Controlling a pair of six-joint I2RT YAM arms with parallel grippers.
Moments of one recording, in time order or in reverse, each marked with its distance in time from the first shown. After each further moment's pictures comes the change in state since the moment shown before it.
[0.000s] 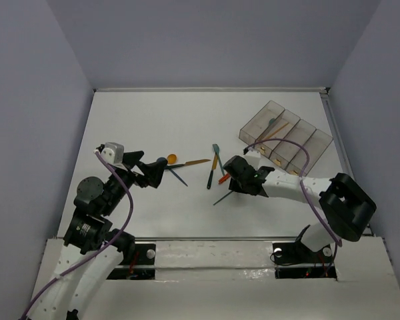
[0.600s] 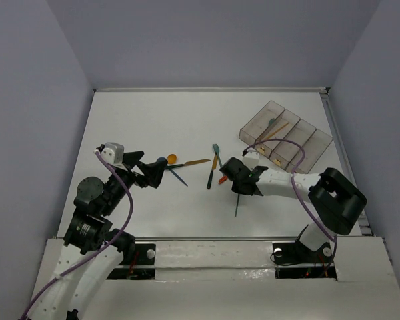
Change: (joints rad) left arm -0.002 -0.002 0.000 0.000 0.001 0.000; right arm 0.001 0.095 0.023 -0.031 0.071 0.024
